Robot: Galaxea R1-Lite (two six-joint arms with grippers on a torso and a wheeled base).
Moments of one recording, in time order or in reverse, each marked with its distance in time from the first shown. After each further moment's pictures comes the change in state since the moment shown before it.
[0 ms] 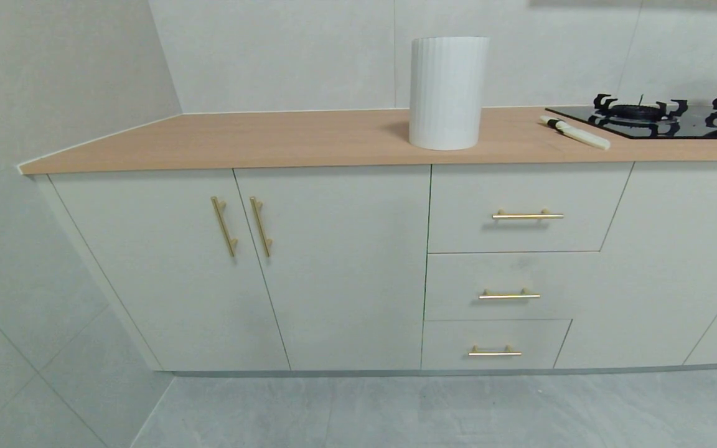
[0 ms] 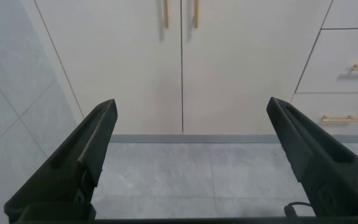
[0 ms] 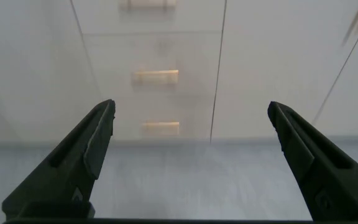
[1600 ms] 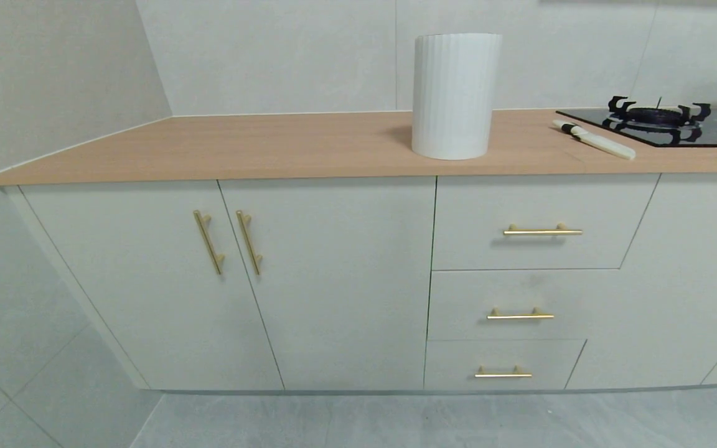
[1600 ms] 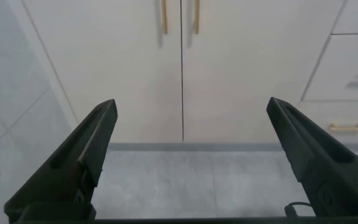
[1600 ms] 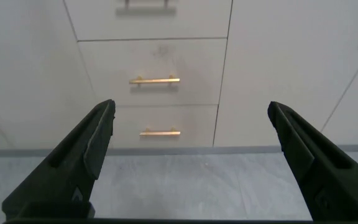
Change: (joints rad) left arm 0.000 0.000 0.000 -0.001 0.000 0.002; right arm 0.000 0.000 0.004 0.007 0.003 0.002
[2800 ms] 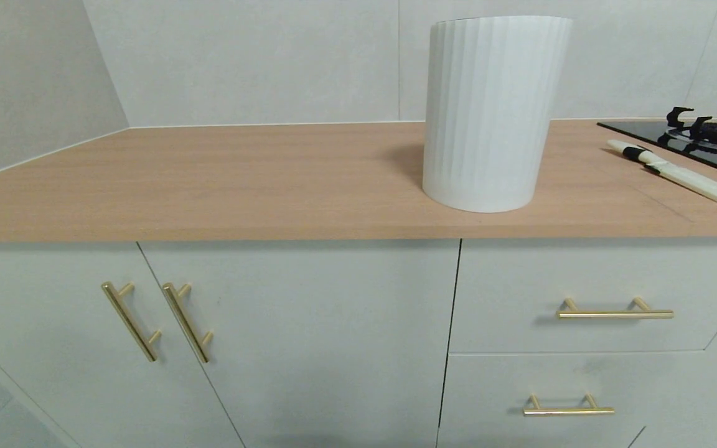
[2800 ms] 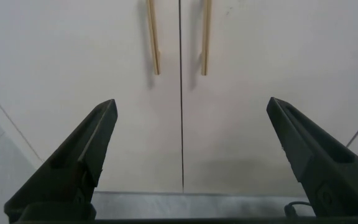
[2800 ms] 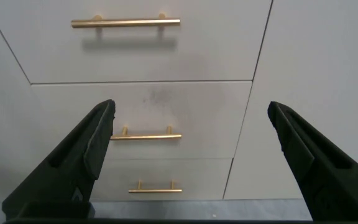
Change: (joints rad) left arm 0.000 0.000 0.000 0.001 0.000 -0.002; right arm 0.000 0.001 0.000 0.000 0.000 0.000
